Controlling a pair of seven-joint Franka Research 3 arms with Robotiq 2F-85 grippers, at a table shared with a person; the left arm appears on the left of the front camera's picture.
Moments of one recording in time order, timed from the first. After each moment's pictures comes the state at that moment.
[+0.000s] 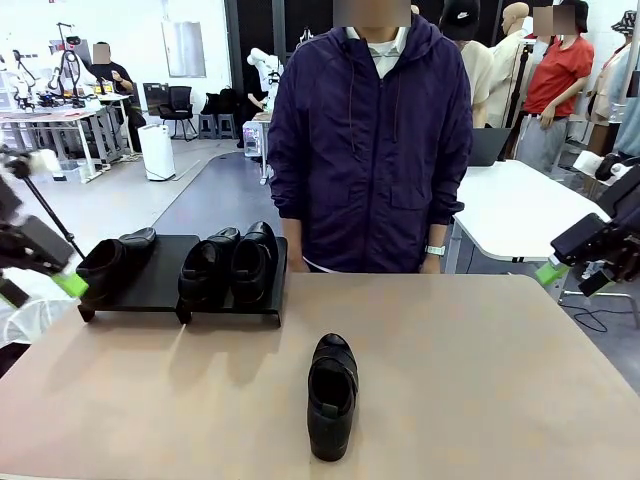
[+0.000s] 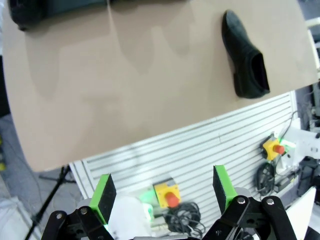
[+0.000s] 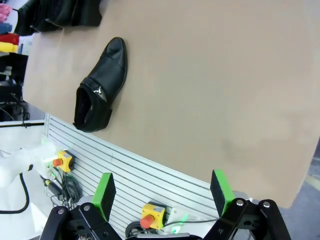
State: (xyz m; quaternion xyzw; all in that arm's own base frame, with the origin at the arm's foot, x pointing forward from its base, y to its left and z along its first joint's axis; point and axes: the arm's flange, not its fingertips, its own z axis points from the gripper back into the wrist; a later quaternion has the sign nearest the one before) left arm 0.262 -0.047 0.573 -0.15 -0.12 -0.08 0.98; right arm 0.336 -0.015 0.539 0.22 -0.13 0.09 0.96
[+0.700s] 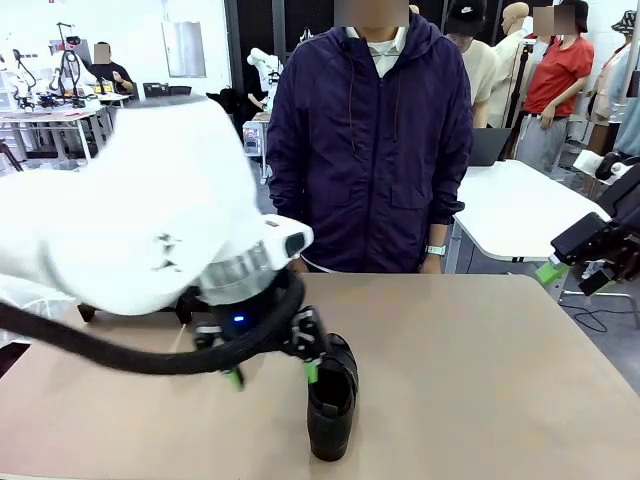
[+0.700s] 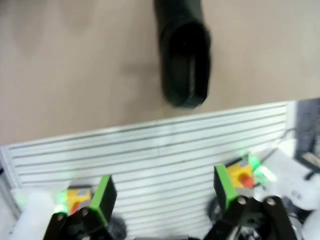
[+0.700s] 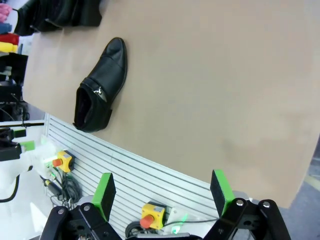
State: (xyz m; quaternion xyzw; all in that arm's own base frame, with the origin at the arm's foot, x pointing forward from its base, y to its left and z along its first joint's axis) left arm 0.250 -0.346 0.486 -0.10 -0.07 -0.01 0.99; right arm 0.336 -0.015 0.540 0.22 -0.13 0.09 0.96
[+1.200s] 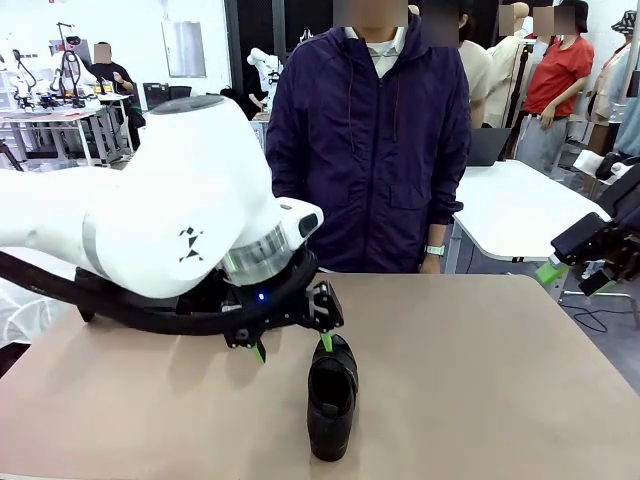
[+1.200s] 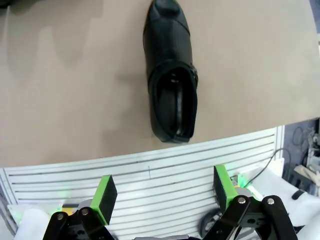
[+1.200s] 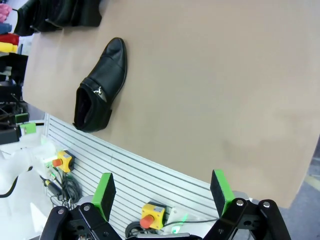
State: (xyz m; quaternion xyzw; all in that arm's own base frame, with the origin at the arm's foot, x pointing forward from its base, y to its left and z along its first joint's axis) left arm 0.280 -0.354 0.489 -0.12 -0.10 0.00 0.99; right arm 0.336 -0.015 0.540 0.22 -0.13 0.09 0.96
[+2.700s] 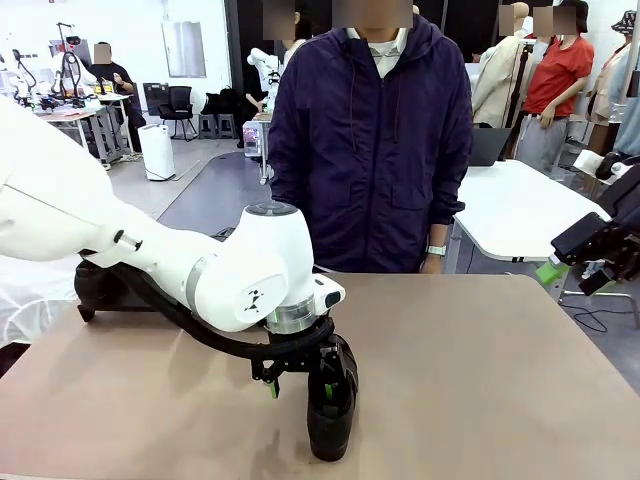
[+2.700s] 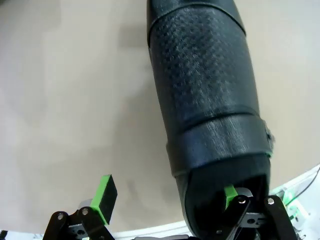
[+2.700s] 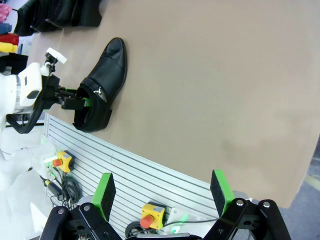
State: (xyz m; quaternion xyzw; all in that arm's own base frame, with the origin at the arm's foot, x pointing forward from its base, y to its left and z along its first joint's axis) left arm 0.383 -0.380 0.335 -0.05 -0.03 -0.08 1.00; right arm 0.336 -0.015 0.540 0.22 -0.13 0.09 0.96
